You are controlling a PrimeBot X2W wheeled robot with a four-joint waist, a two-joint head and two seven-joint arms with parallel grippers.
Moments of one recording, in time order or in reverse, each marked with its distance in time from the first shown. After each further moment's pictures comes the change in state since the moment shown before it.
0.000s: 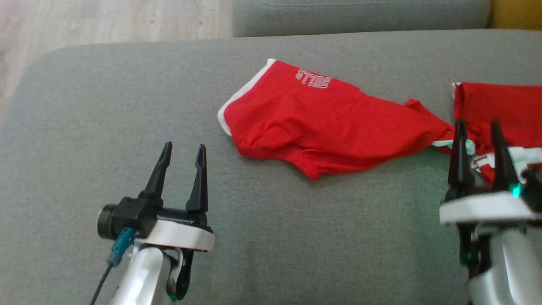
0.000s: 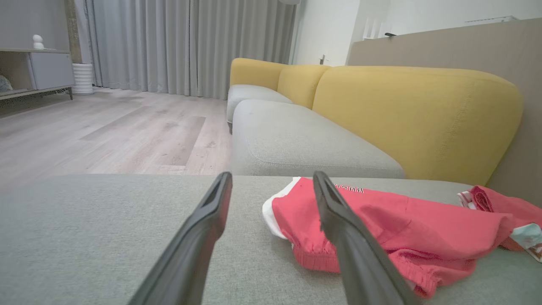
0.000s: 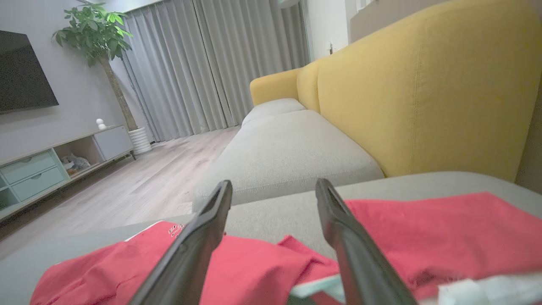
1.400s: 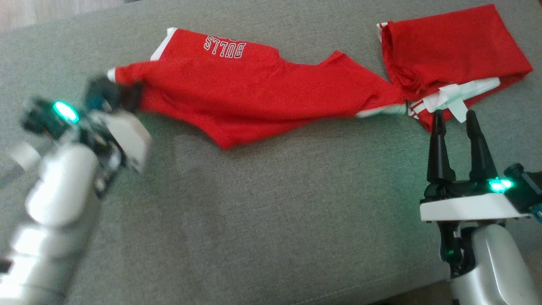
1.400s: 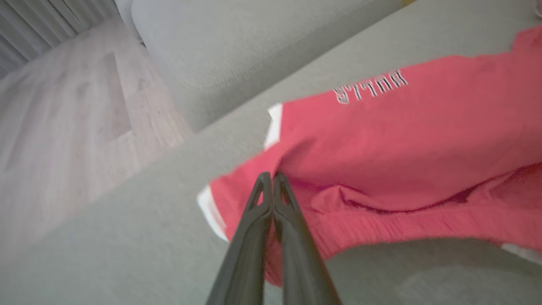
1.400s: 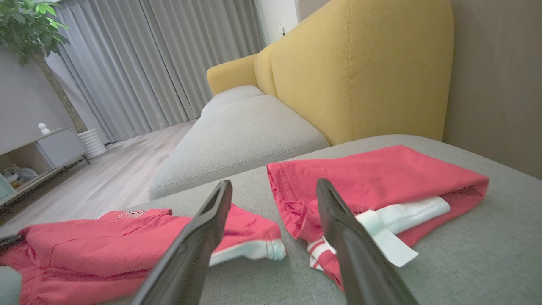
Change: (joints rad) left arm -0.460 0.272 -0.143 0.281 0.073 -0.062 0.461; right arm 0.034 0.002 0.123 -0.086 0.108 0.000 -0.033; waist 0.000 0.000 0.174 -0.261
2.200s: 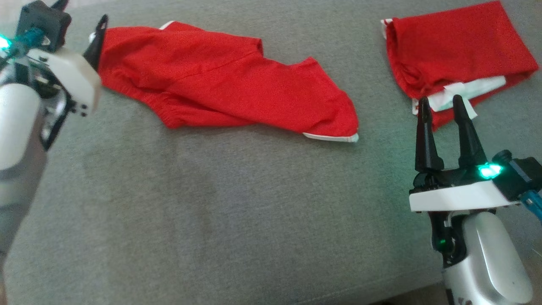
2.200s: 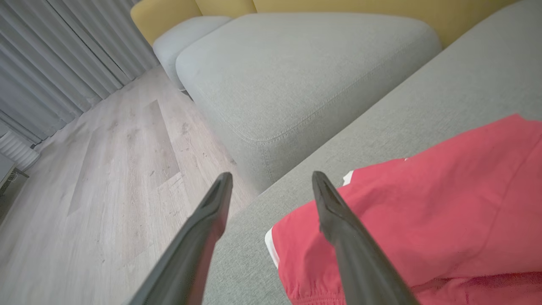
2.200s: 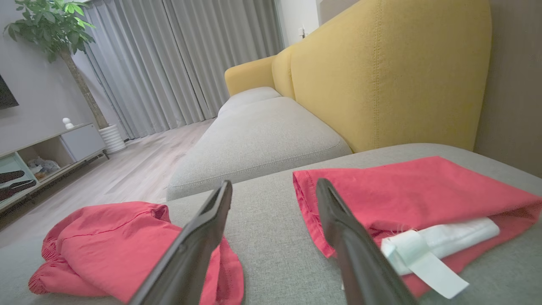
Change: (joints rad) left arm -0.320 0.212 -0.331 0.102 -0.240 0.047 -0.095; right arm -0.055 0.000 0.052 0.007 -0.013 0.000 -0.004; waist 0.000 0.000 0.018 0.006
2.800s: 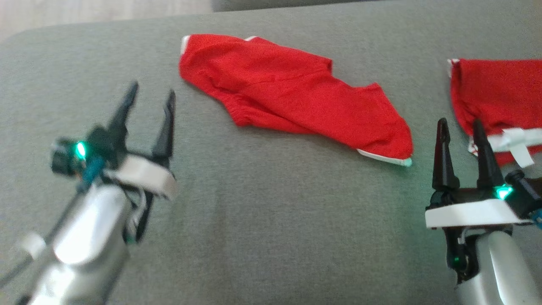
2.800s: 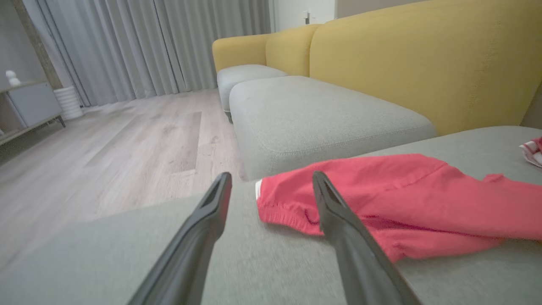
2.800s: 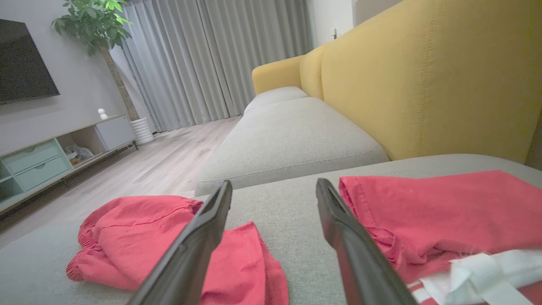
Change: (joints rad) left arm 0.376 -0.142 0.079 -0.219 -0.124 0.187 -0.327; right arm 0.058 0.000 -0.090 0.018 -0.066 0.000 0.000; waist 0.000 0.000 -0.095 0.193
